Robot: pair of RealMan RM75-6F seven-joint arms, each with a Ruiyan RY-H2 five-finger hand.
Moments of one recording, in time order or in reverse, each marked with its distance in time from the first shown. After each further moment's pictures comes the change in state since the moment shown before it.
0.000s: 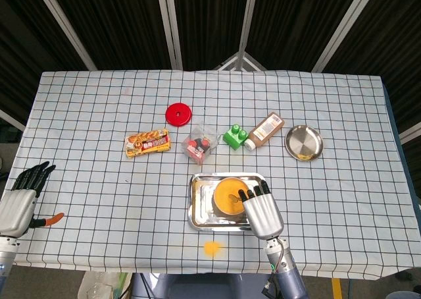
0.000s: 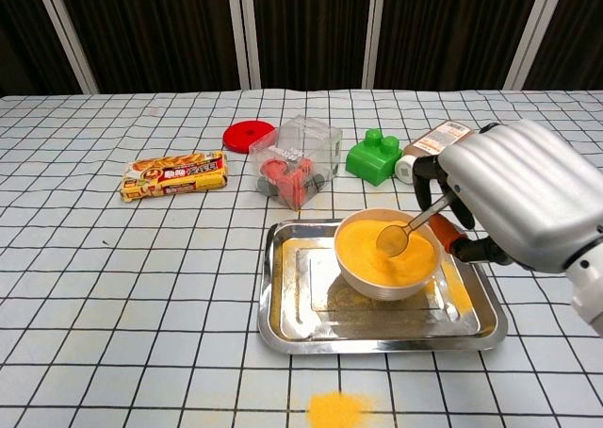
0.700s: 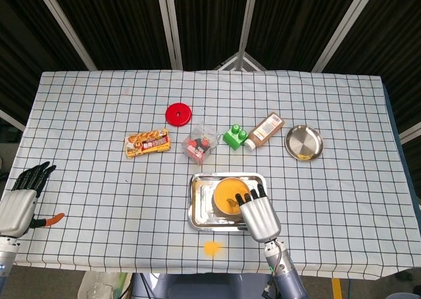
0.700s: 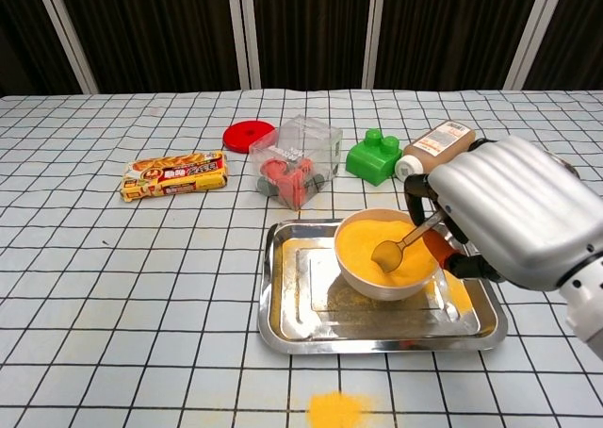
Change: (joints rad) left arm 0.000 0.000 0.001 -0.002 -0.002 -0.002 0.003; right arm -0.013 -0.009 -0.011 0.025 -0.021 -0.032 -0.004
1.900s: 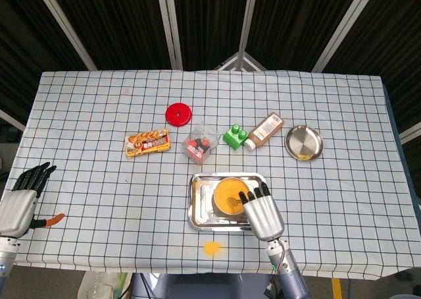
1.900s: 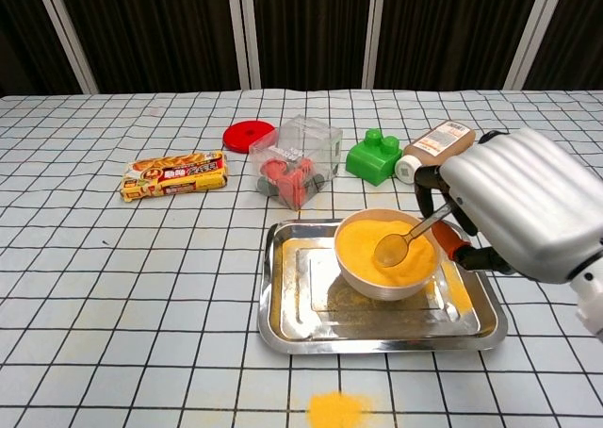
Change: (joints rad) left arm 0.000 0.002 0.000 -0.004 -0.003 -0.001 -0.001; right arm -0.012 0.008 0.012 0.022 -0.022 0.008 0.026
